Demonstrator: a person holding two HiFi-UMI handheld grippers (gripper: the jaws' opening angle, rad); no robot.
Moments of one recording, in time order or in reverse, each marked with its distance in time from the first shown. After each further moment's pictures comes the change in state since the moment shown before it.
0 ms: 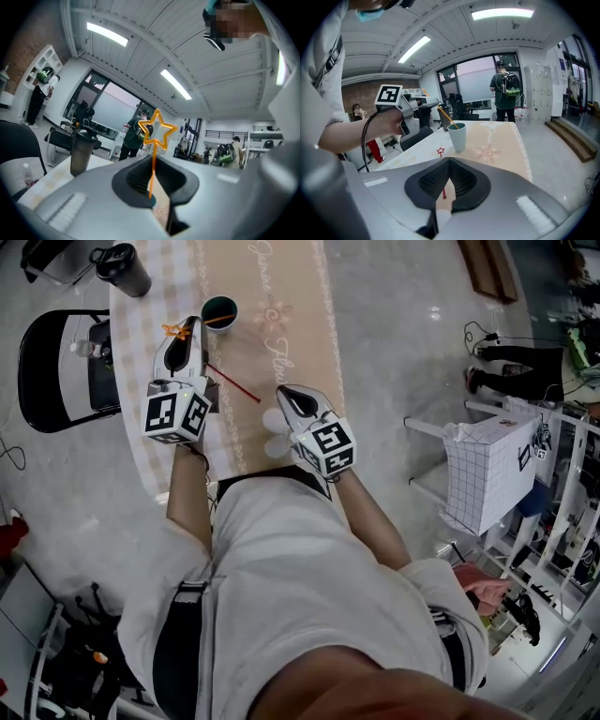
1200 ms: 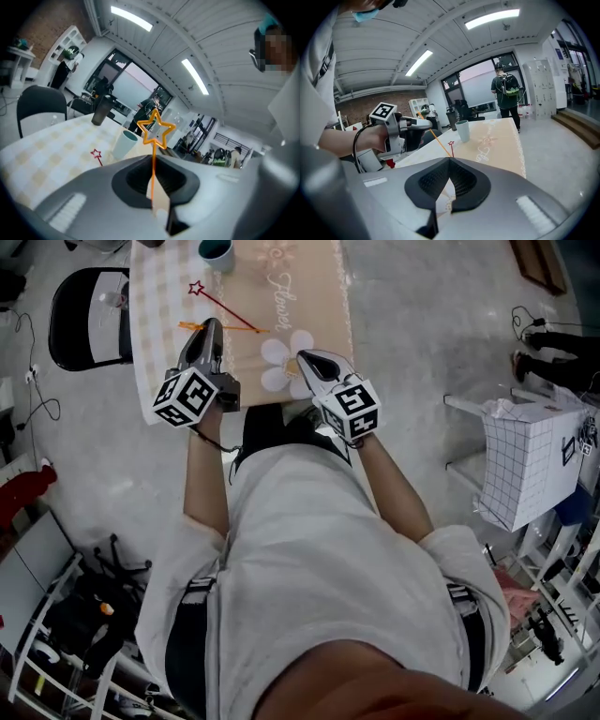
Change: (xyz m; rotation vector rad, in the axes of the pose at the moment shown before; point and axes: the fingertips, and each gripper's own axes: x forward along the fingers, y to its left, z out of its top) left arm -0.124 -0.089 -0.097 -0.272 0.212 0.111; right arm -0.104 0.005 -0.073 0.050 -0.083 0.116
